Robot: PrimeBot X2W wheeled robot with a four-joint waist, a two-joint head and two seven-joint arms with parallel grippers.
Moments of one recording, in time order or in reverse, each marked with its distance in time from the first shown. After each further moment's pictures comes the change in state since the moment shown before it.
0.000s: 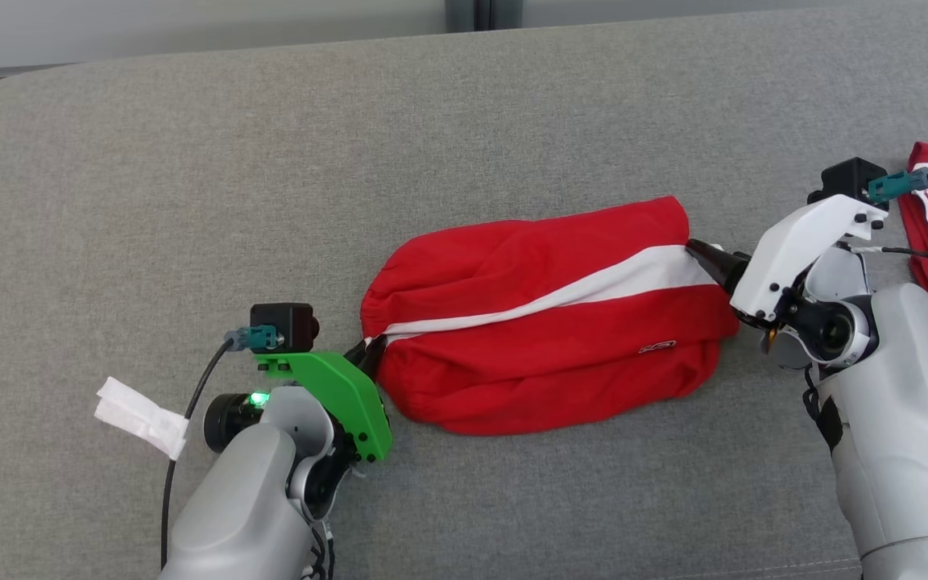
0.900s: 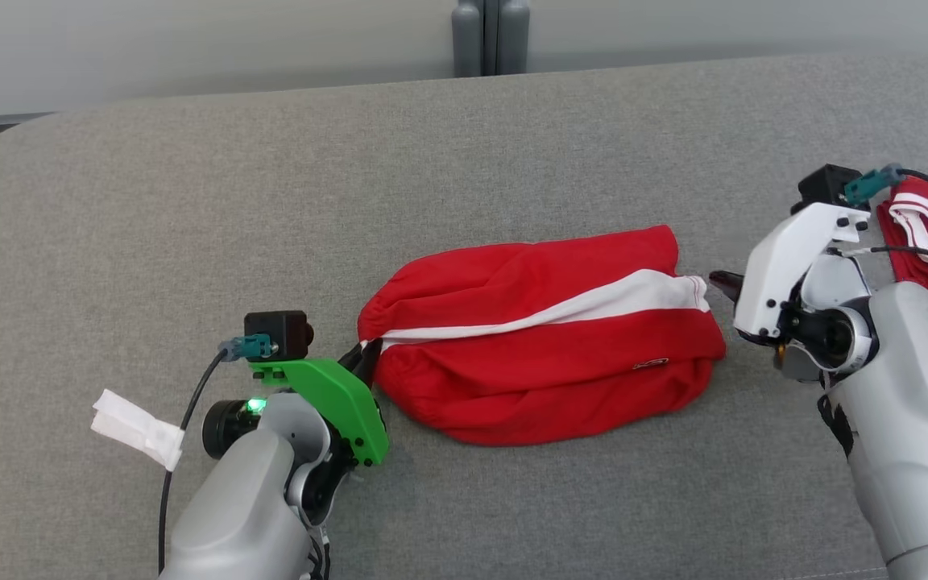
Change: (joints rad) left arm -0.014 0.005 -0.026 0.058 -0.035 -0.017 -0.069; right arm 0.003 -0.059 0.111 -0.004 -0.004 0.000 0.095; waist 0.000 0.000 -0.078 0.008
